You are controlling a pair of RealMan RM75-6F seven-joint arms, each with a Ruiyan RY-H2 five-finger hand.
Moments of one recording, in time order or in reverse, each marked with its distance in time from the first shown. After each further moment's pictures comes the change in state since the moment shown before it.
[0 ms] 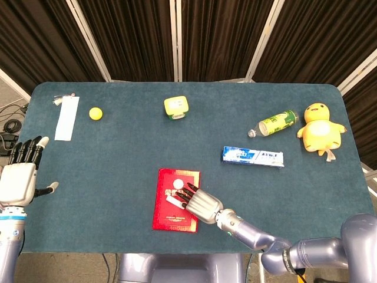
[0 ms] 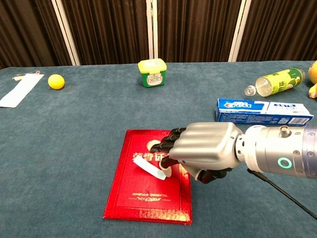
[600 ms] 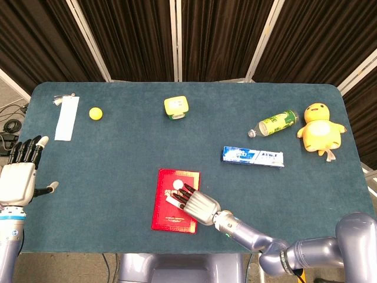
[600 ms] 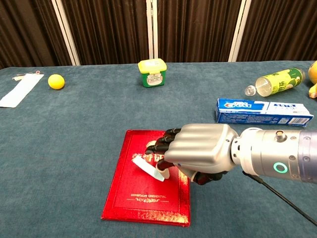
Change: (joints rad) left arm 0.008 0.005 -0.011 0.001 0.008 -0.010 -0.012; right arm 0.018 -0.023 -0.015 0.005 -0.010 0.037 -0.041
